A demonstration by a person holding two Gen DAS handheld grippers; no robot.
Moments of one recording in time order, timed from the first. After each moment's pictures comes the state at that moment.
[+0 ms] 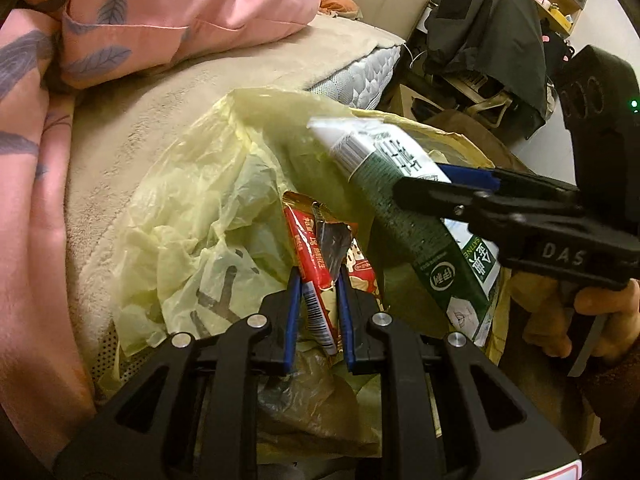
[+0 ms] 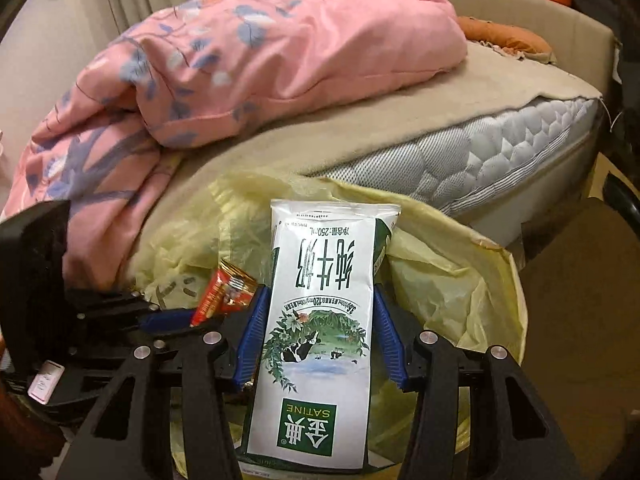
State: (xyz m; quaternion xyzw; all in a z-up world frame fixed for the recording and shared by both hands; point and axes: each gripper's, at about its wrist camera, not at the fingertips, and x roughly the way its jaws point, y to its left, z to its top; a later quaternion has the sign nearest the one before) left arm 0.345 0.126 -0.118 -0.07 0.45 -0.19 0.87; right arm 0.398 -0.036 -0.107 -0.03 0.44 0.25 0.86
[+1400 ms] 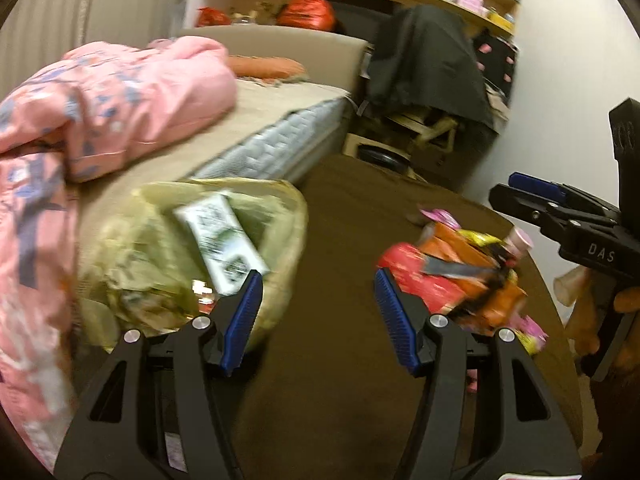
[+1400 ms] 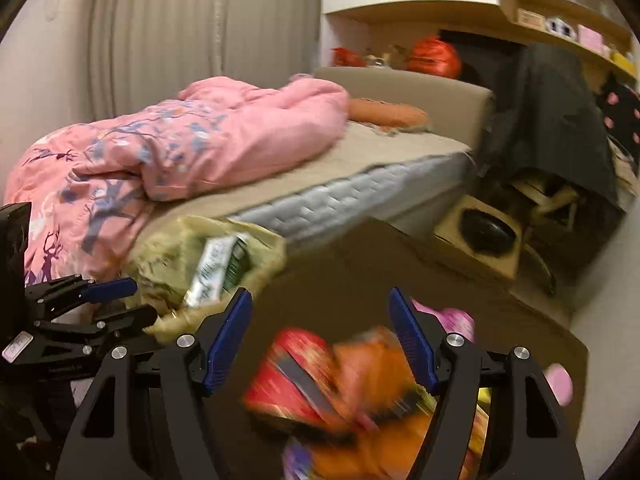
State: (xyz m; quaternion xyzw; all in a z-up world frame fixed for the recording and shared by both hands) left arm 0.200 0.010 -0.021 -0.02 0.34 -0.22 0.92; right arm 0.190 -0.220 0.019 -0.05 0.31 0.08 0.95
